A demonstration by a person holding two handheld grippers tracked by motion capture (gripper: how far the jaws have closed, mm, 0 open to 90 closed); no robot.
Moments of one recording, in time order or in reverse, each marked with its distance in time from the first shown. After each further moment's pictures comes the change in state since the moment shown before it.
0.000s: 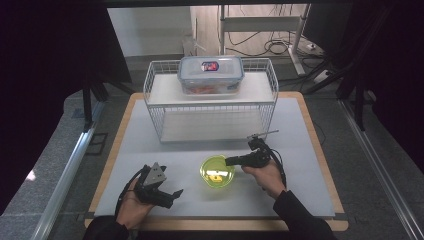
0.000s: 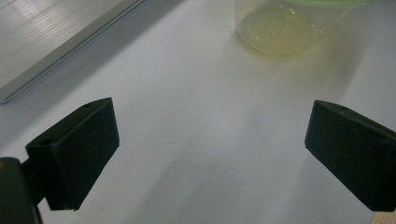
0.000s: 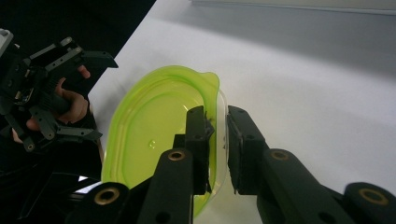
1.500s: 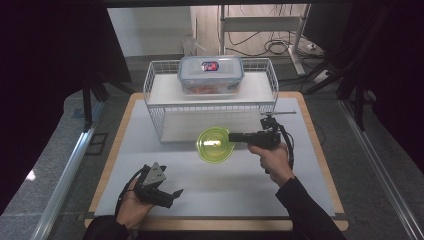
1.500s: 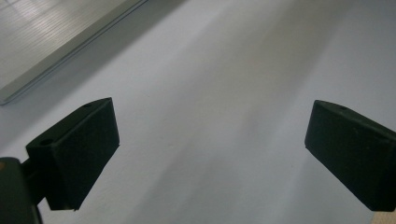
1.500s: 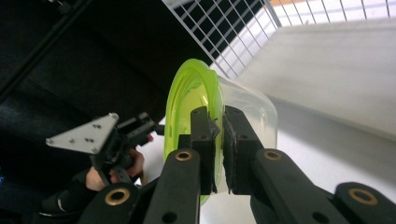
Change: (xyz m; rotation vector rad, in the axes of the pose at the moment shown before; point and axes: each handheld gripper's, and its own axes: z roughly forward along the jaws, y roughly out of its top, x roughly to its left) left arm 0.001 0.000 0.000 -0.006 -0.005 -0.003; right arm 0.038 0.048 -0.056 -0.224 0.108 -0.044
